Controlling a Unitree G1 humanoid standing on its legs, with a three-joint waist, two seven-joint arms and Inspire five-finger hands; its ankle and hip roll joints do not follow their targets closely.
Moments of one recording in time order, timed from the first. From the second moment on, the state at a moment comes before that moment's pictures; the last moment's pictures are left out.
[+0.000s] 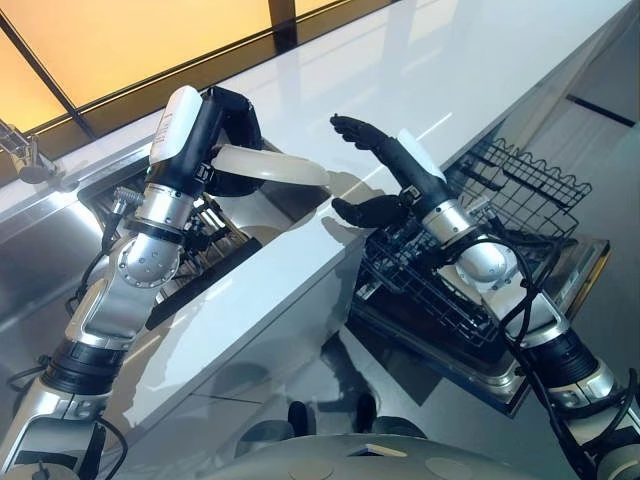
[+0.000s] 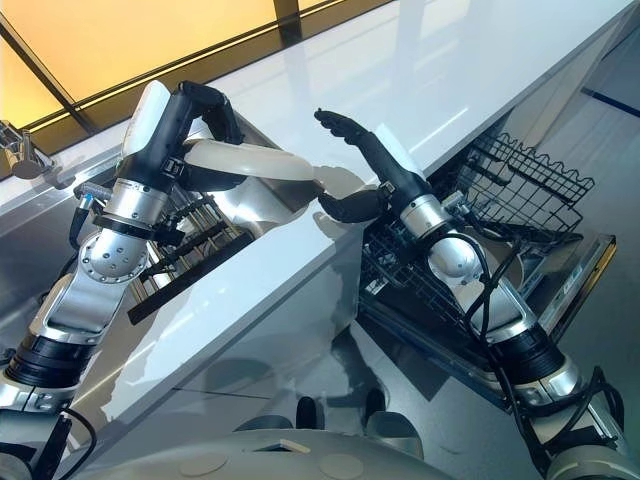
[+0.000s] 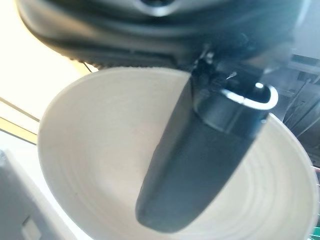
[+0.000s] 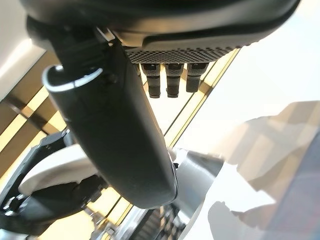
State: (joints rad) left arm -0.29 0.71 -0.13 -0.23 0.16 -0.09 0.13; right arm -0.37 -0.64 0.37 -0.22 0.04 0.03 0.06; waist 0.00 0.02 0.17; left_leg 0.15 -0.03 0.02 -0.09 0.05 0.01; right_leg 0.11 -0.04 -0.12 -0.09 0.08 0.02
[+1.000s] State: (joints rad) left arm -0.33 0.63 -0.23 -0.24 0.00 0.00 0.09; right arm -0.45 -0.55 0.41 -0.31 0.08 0.00 -0.03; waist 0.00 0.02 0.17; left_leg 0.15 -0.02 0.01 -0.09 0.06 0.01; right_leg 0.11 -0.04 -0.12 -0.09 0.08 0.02
